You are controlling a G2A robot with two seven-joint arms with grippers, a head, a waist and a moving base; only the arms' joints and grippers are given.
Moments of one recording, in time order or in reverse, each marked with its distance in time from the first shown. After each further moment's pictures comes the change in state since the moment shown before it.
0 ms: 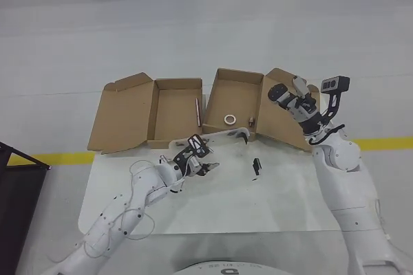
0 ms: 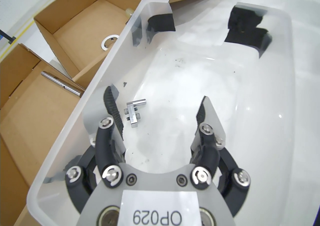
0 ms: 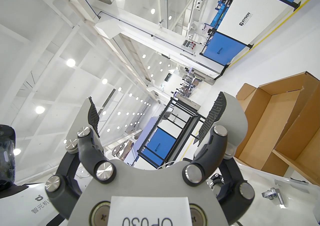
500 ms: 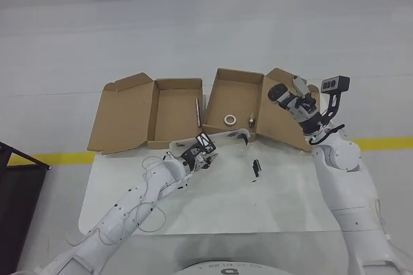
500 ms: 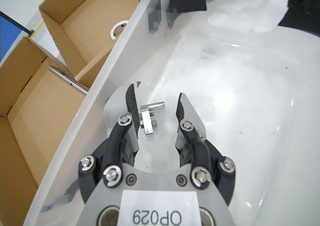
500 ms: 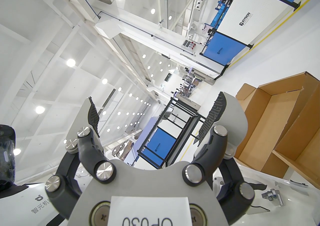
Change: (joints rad) left arm -0.105 -0.056 0.111 0.154 0.081 0.113 0.002; right arm 0.000 0.000 0.000 0.000 0.000 0.000 0.000
